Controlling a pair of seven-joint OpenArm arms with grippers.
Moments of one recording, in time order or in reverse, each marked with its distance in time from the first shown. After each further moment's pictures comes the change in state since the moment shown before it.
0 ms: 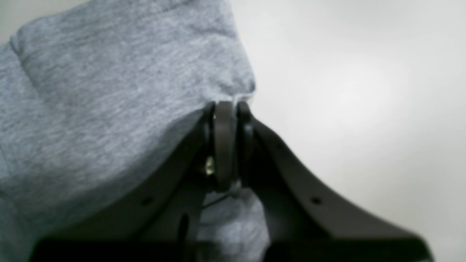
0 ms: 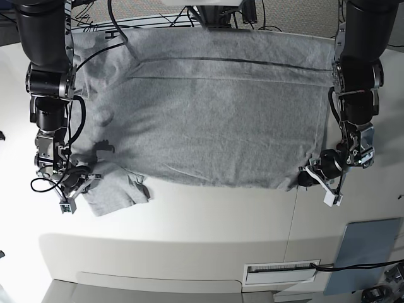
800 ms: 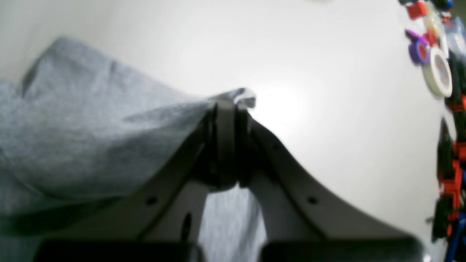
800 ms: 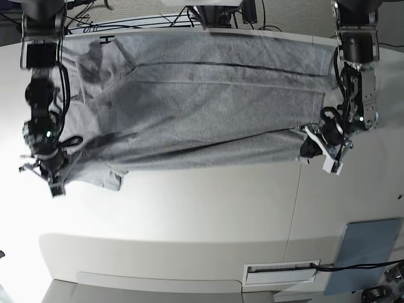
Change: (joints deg) left arm 28.3 -2.4 0.3 43.3 -7.8 4.5 8.1; right arm -30.2 7.2 -0.3 56.5 -1.5 -11.2 -16.9
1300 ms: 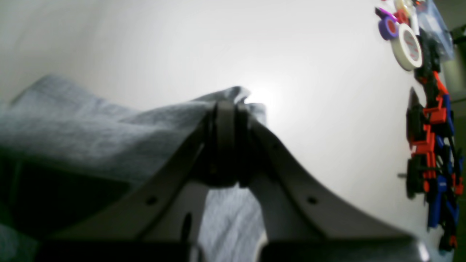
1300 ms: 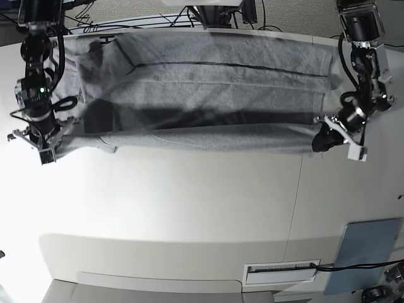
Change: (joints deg) left arm 7.8 1.0 -14.9 8.1 -18.4 -6.7 9.4; right arm -18.6 0.0 10.5 20.0 0.0 -0.7 -2.5
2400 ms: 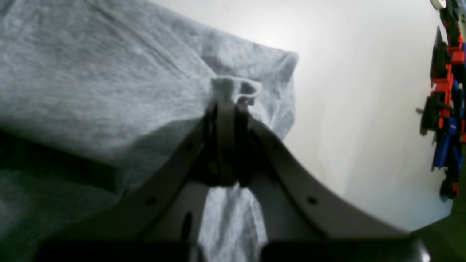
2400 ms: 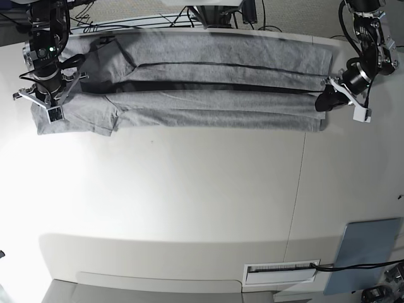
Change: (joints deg) left arm 11.9 0.1 -5.2 0.0 -5.8 -2.6 3.8; right arm -16.9 -1.0 1.2 8.3 -1.6 -3.6 -5.4
